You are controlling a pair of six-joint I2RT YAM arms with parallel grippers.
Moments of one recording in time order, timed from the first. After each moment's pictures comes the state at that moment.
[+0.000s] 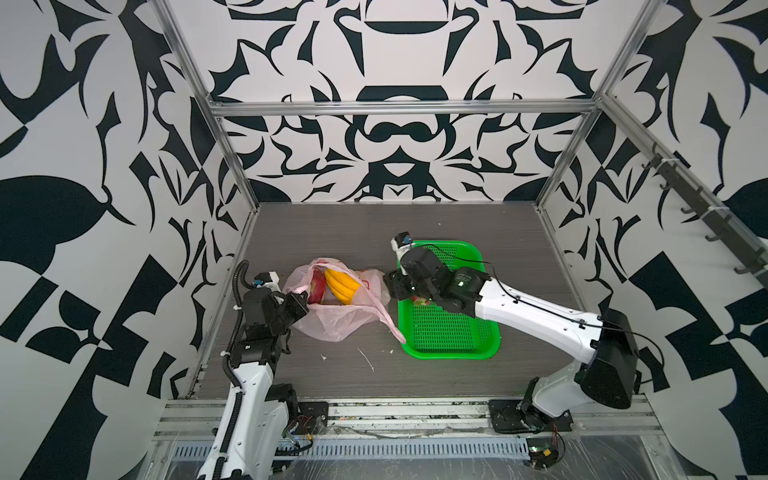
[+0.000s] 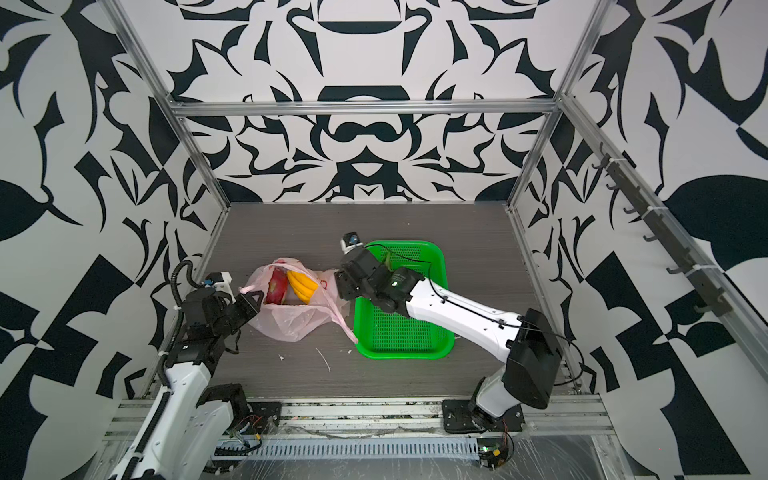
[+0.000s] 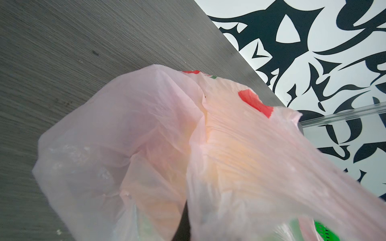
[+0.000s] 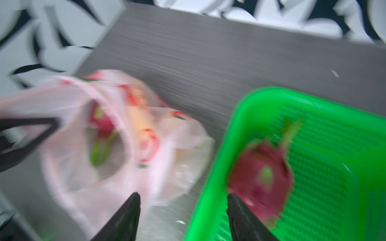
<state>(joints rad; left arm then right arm) 0.09 0.70 0.40 -0.26 0.35 -0.61 1.00 1.55 1.33 -0.46 0.23 0.42</state>
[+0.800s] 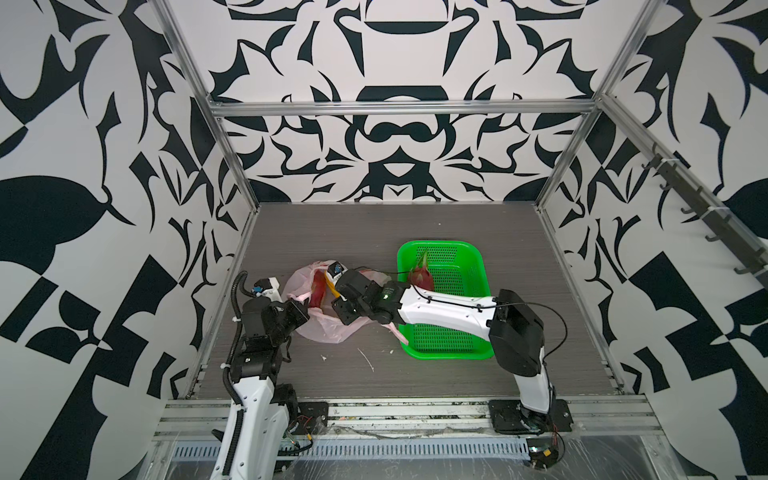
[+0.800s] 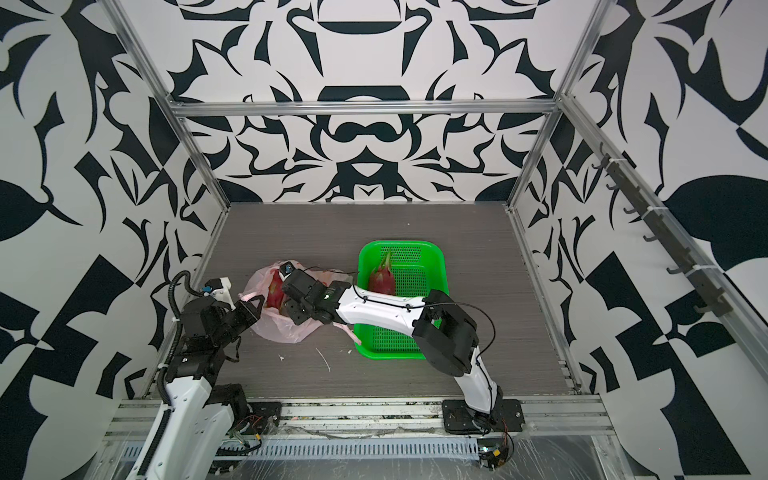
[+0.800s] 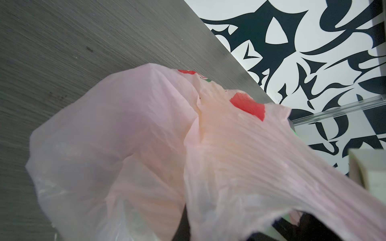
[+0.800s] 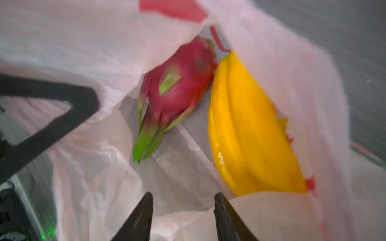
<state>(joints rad) 0.09 0.58 0.33 -0.26 0.38 -0.63 1.13 2.01 1.58 -0.39 0.12 0.37</state>
